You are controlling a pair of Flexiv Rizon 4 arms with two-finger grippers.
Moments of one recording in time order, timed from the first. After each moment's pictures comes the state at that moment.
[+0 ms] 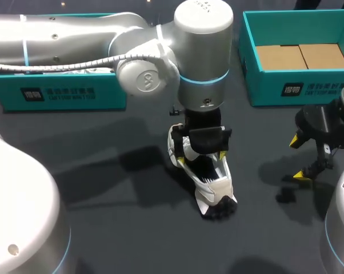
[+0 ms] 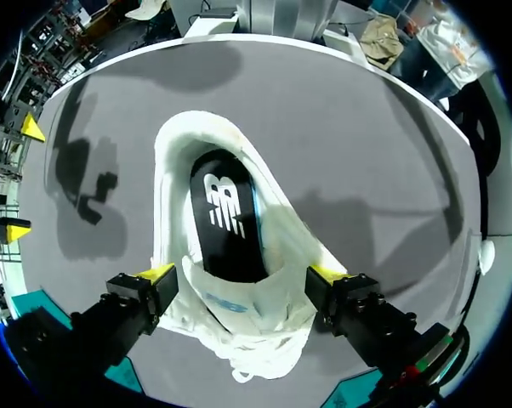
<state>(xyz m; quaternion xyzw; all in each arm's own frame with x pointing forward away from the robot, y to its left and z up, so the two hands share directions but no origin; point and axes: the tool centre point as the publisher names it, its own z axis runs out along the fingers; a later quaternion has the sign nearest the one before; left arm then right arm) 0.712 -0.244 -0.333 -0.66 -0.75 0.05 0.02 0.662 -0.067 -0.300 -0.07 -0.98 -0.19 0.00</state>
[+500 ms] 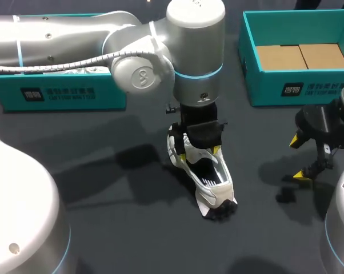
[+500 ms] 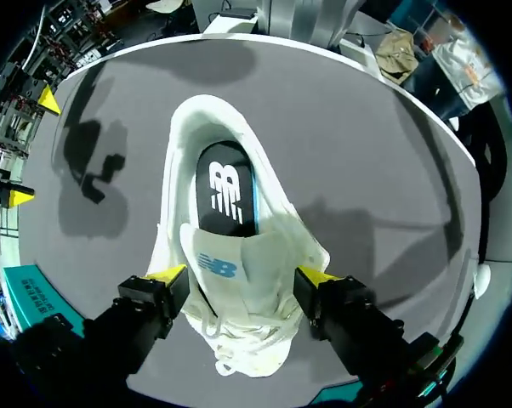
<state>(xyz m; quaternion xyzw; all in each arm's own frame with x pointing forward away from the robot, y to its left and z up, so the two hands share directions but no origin) 0.723 -0.236 -0.330 -0.61 -0.79 0.06 0.02 0.662 -0.067 -0.300 -0.07 -0.98 -0.19 0.00</state>
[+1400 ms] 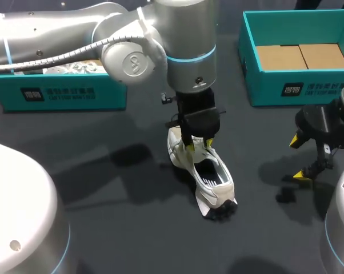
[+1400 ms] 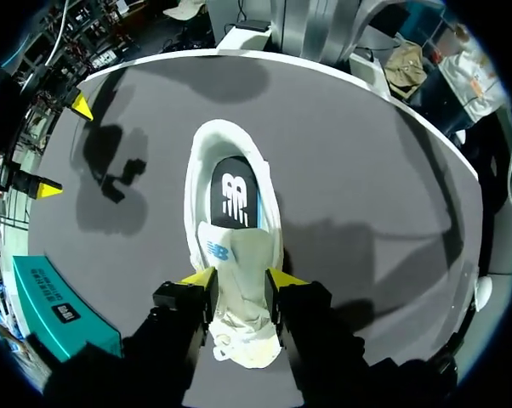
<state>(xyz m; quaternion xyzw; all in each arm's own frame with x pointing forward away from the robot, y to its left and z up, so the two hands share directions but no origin) 0.720 -0.236 -0.304 -0.60 -0.80 0.09 0.02 0.662 -0.067 -0.300 -0.07 -0.98 -0.19 0.00</state>
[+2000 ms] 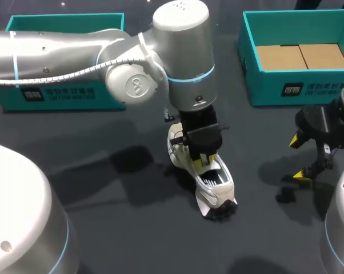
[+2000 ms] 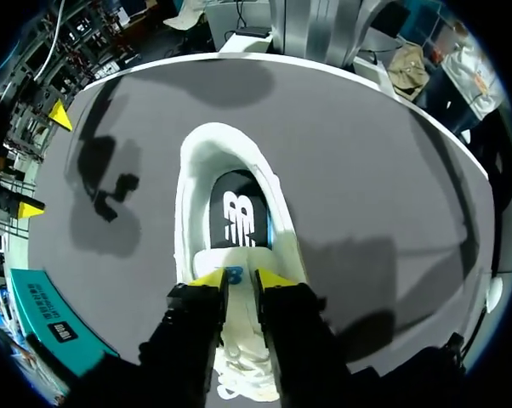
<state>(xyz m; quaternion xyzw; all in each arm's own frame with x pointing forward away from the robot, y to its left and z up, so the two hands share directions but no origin) 0.701 -0.251 -0.334 -0.60 -0.79 0.12 0.02 0.662 -0.067 -0.300 -0.07 -0.98 -0.19 0.00</state>
